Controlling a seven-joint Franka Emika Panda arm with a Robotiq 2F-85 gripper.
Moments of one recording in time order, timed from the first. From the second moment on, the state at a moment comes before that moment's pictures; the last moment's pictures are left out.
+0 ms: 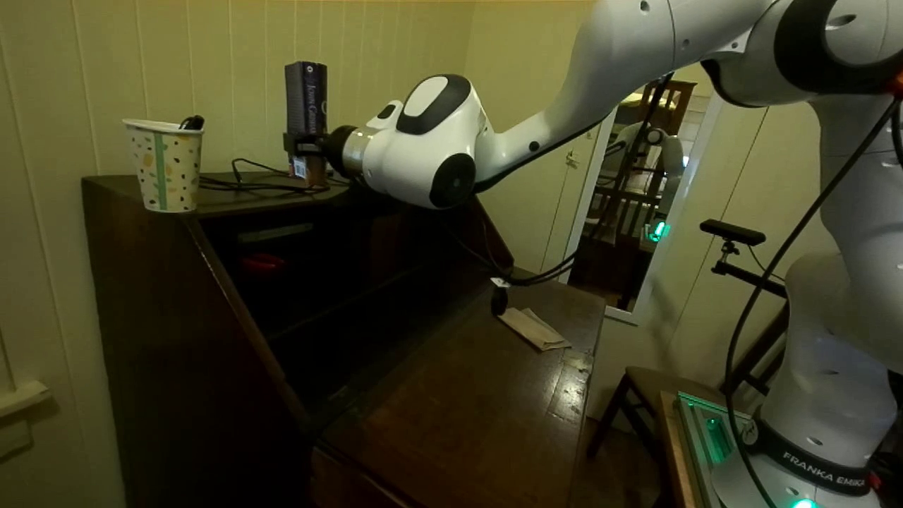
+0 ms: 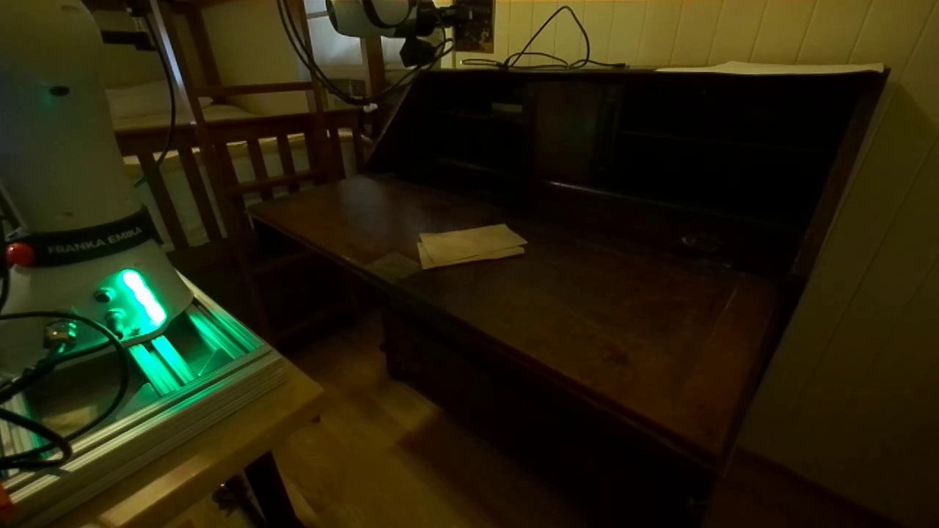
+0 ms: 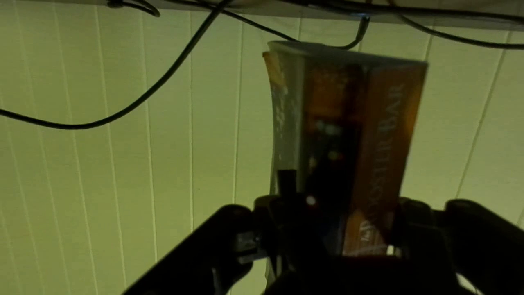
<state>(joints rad) 0.15 0.39 0.03 -1.72 -2.36 2.41 2.41</state>
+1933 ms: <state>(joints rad) 0.11 0.44 0.05 -1.68 -2.51 2.44 2.60</state>
